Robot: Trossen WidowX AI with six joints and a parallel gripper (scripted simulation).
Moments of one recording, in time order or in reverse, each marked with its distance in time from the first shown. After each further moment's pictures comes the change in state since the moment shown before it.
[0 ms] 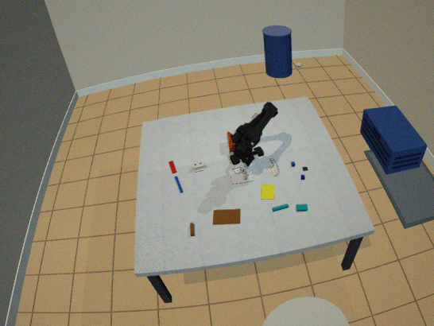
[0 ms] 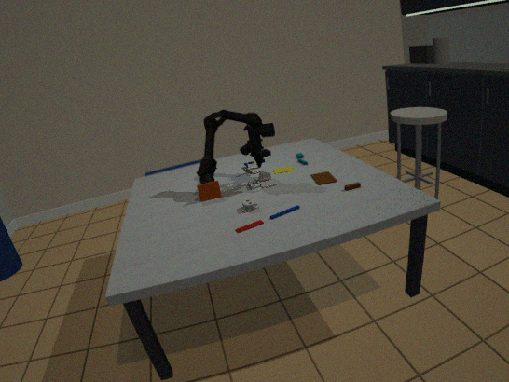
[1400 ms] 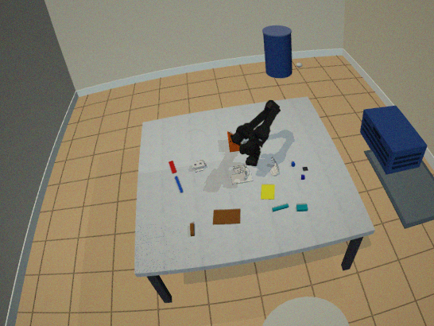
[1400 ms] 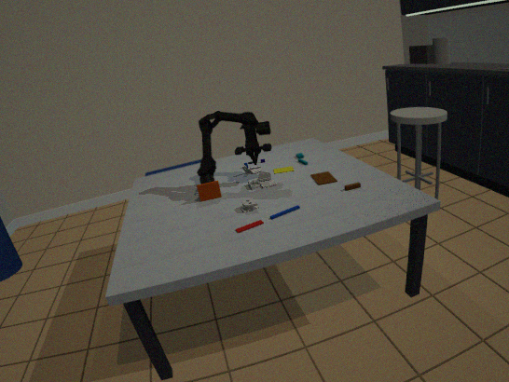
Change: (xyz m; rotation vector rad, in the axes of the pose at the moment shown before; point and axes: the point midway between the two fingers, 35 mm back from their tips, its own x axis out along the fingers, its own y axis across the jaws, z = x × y) arm -0.003 -0.045 -0.002 -0.941 -0.004 0.002
